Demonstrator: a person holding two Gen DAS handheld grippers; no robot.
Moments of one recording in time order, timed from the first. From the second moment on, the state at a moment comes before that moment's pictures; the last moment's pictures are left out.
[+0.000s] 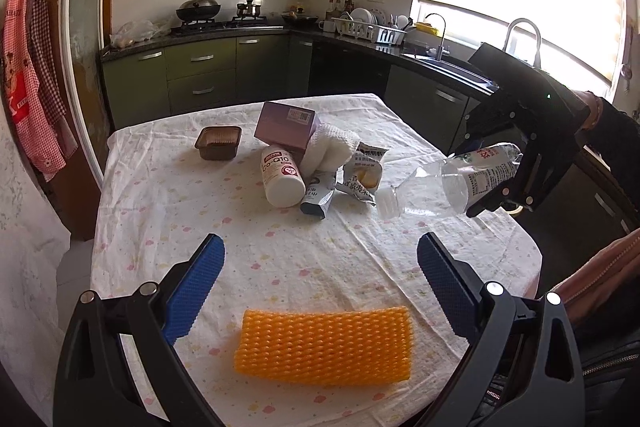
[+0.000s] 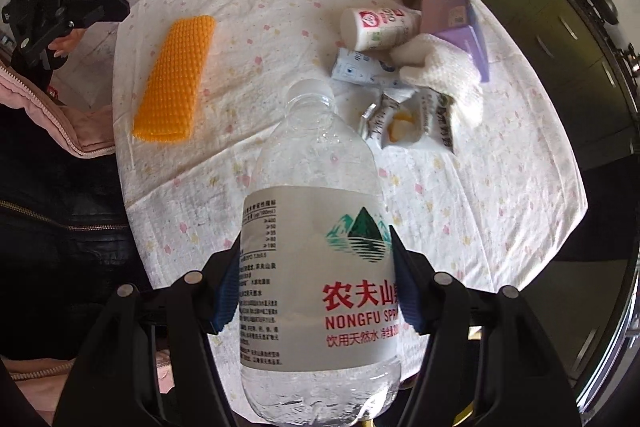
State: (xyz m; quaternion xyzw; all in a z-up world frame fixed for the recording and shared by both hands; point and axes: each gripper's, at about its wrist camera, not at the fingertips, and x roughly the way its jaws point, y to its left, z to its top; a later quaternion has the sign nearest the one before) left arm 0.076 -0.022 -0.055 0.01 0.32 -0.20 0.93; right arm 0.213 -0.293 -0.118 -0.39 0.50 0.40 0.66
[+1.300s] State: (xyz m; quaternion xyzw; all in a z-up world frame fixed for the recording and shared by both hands) left arm 0.081 -0.073 -0.061 0.06 0.34 -0.24 0.91; right arm 0.266 -0.555 -0.144 -0.10 0.53 0.04 0.84
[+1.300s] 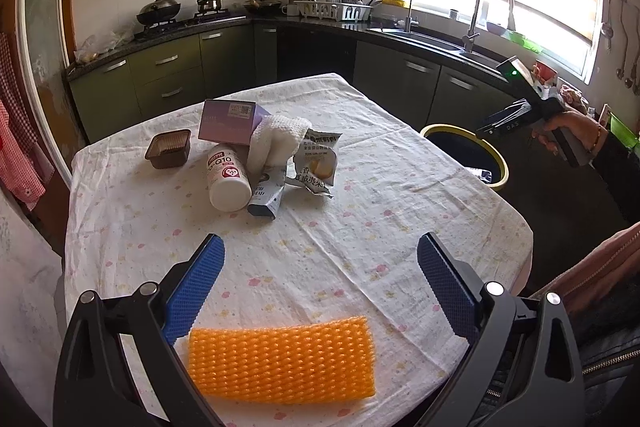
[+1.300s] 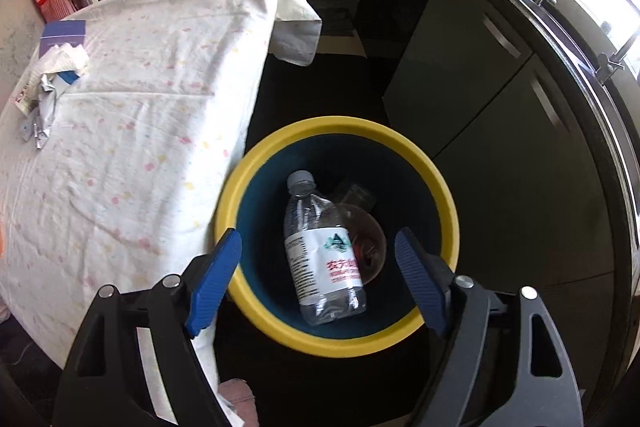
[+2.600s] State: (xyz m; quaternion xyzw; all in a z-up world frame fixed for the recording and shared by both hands) left arm 0.075 -0.073 -0.140 0.48 0.38 -0.45 0.65; right arm 0.157 -0.444 -0.150 -0.02 0.49 0.16 0.86
